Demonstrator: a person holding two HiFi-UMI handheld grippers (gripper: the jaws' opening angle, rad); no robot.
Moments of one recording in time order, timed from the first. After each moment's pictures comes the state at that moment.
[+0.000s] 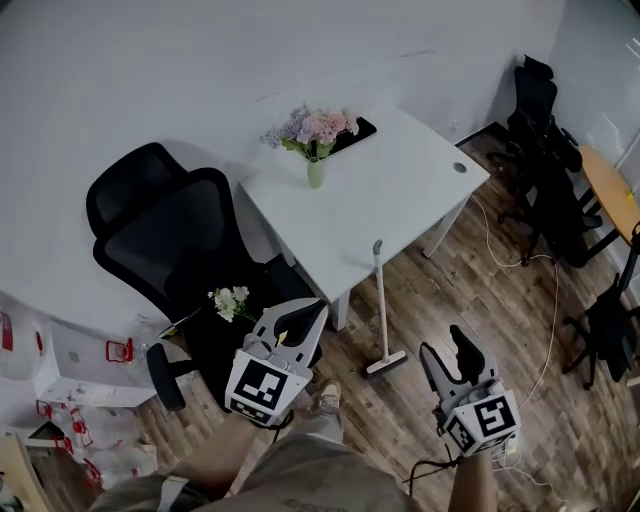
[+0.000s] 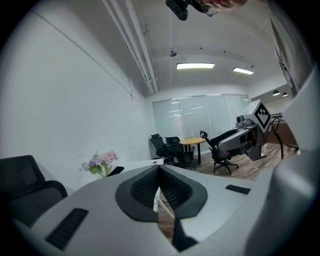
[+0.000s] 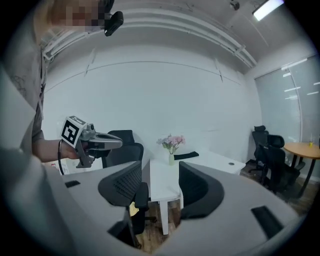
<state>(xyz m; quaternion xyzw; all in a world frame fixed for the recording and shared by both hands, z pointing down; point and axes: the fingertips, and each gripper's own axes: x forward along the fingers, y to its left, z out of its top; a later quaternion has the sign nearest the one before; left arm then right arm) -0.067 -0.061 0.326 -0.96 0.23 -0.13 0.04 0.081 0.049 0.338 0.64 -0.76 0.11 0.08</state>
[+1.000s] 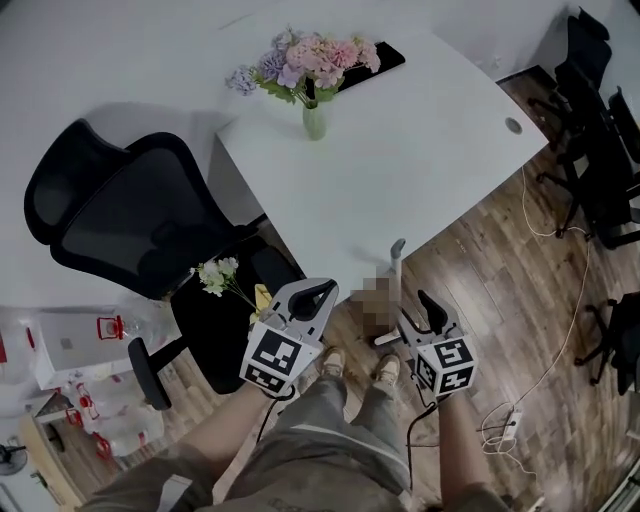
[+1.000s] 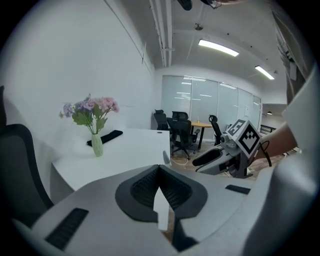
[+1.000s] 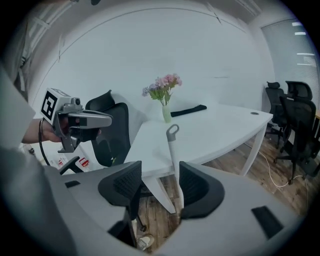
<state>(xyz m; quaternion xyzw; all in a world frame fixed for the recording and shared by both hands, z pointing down) -0.004 -0.176 0.513 -0.94 0.23 -0.23 -0.08 0.116 -0.114 0.590 0.57 -0.75 0.28 0.17</state>
